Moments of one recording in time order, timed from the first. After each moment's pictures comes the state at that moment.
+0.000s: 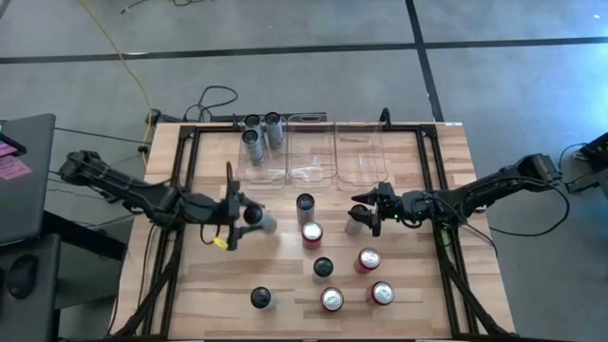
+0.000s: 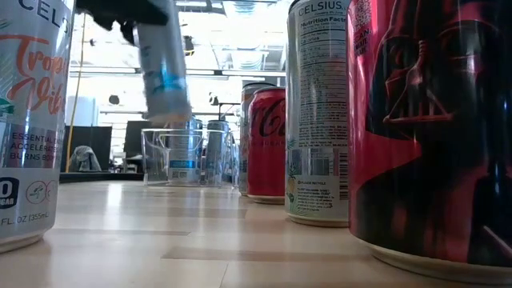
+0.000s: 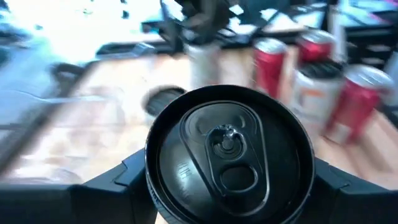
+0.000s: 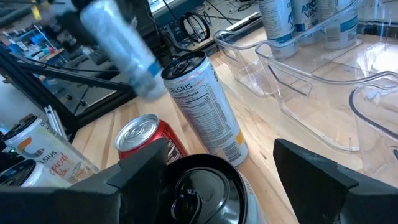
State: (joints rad) left arm -0.32 0.92 0.64 -0.03 -0.42 -0.02; right arm 0.17 1.03 0.24 0.54 0.37 0.53
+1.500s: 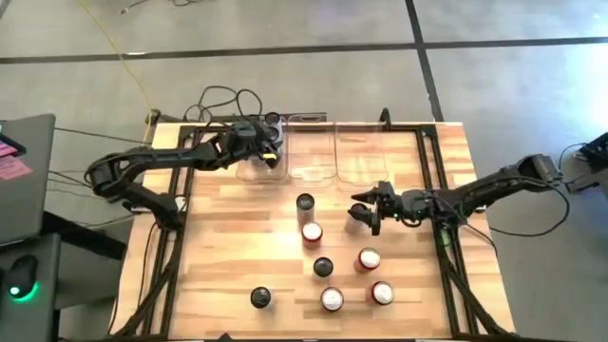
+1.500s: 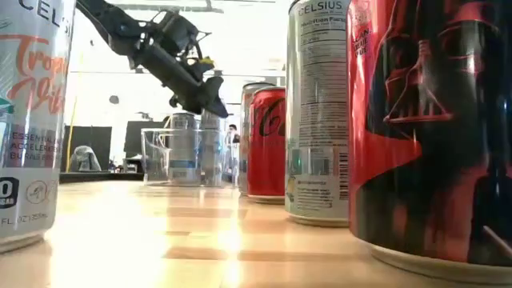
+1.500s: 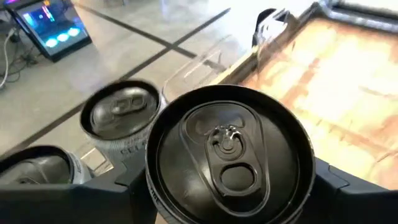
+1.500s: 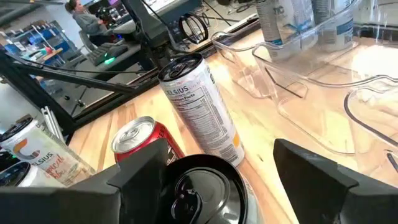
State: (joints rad) left arm 0.51 1.42 0.82 0.18 -0.27 -0.01; right arm 0.16 1.03 0.24 0.53 0.36 0.52
